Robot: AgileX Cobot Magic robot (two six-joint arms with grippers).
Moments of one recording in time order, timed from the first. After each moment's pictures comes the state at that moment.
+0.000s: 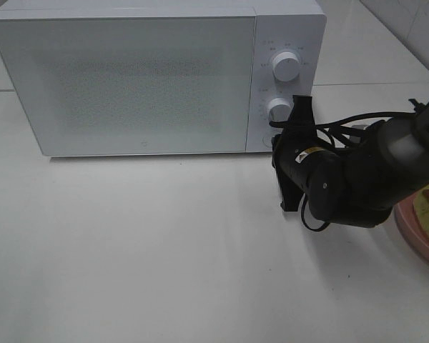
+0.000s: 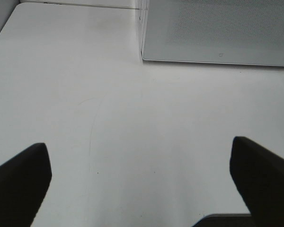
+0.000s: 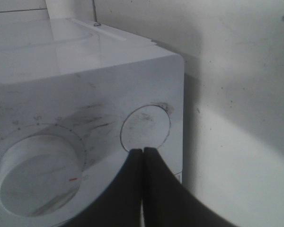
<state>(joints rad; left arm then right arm) 0.01 -0.01 -0.52 -0.07 1.08 0.01 0.57 2.06 -0.76 0.61 -0.91 1.41</state>
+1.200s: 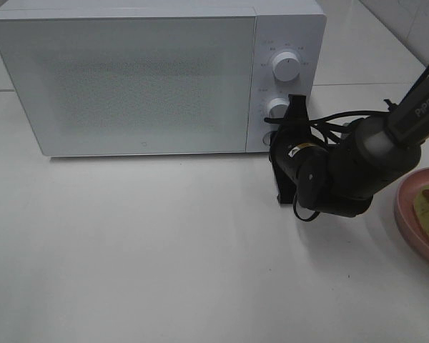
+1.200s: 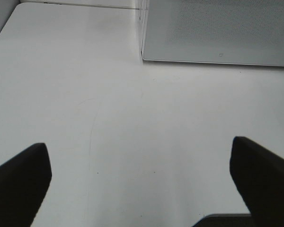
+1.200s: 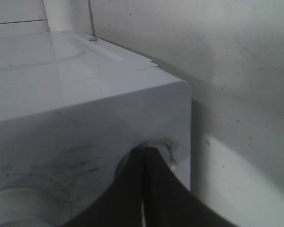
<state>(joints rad) 0.01 -0.01 -0.52 -0.07 1.08 0.01 0.52 2.16 -0.87 0.62 -0.91 1.39</state>
